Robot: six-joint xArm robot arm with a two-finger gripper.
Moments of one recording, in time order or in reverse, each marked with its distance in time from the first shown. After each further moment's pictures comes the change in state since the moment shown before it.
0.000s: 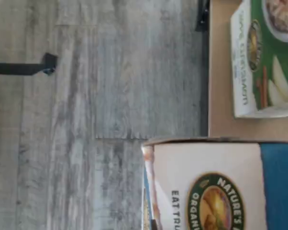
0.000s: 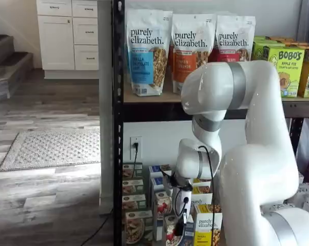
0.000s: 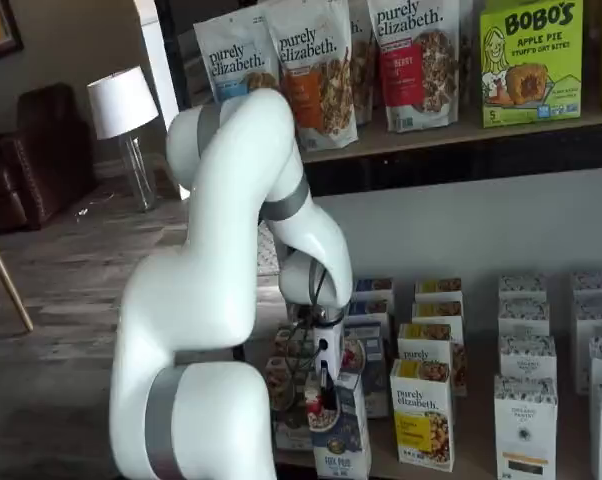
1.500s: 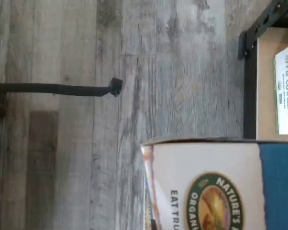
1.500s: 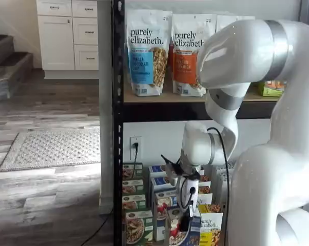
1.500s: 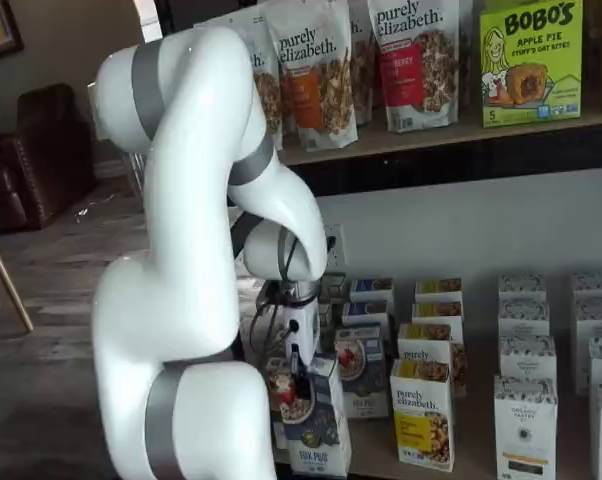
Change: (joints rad) arm 0.053 -0.469 0.409 -0.026 0.045 0.083
